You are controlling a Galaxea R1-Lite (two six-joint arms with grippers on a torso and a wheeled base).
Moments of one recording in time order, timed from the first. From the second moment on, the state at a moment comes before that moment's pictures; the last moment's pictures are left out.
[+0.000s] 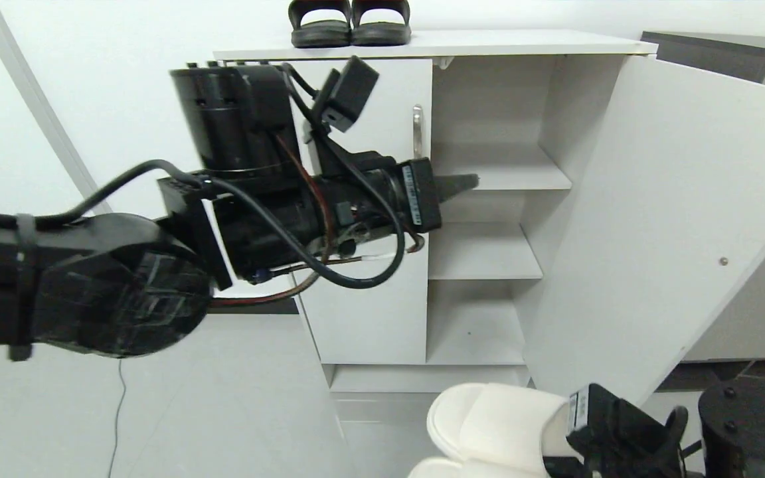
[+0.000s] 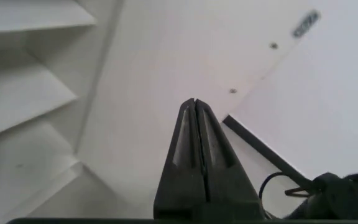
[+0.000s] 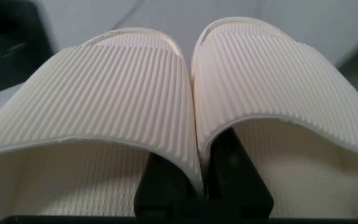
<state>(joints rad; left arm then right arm) -0.69 1.70 -1.20 -0.57 -0.36 -0.33 0.91 1.53 -0.31 -0.85 0.13 -0.08</state>
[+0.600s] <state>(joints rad) -0.52 1.14 -1.05 -0.07 0.18 -0.16 0.74 1.76 -0.67 -0.81 -0.48 0.10</state>
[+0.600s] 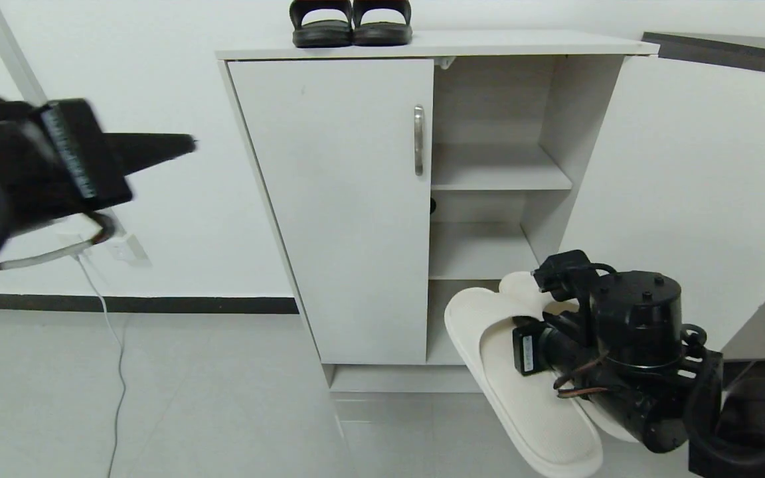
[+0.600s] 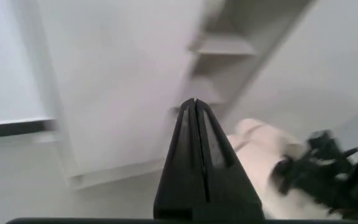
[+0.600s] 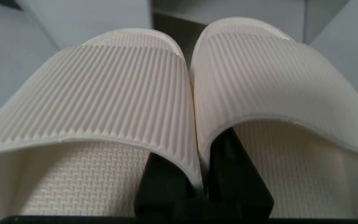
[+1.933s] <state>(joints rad) 0.08 0.08 0.00 -0.04 -0.21 0.09 0.74 1.85 -0.71 -0.81 -0.57 0.11</state>
